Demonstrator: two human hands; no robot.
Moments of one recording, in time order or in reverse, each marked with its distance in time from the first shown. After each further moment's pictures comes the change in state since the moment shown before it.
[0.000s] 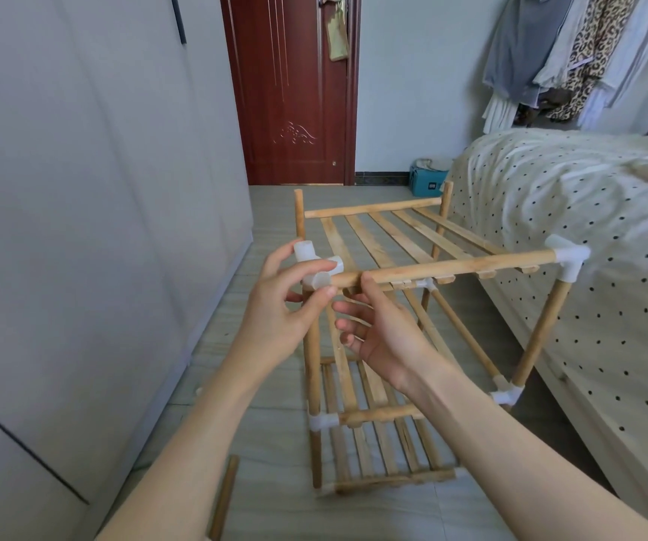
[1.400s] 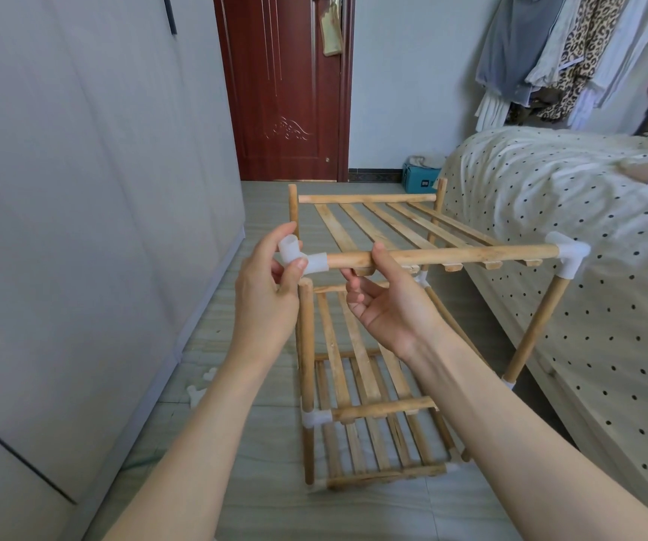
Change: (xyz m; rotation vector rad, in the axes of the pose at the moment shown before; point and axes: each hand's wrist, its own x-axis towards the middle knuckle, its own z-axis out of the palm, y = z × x) left_hand 0.010 0.001 0.010 -0.031 0.215 -0.144; right_hand 0.002 -0.028 0.001 0.310 -0.016 -0.039
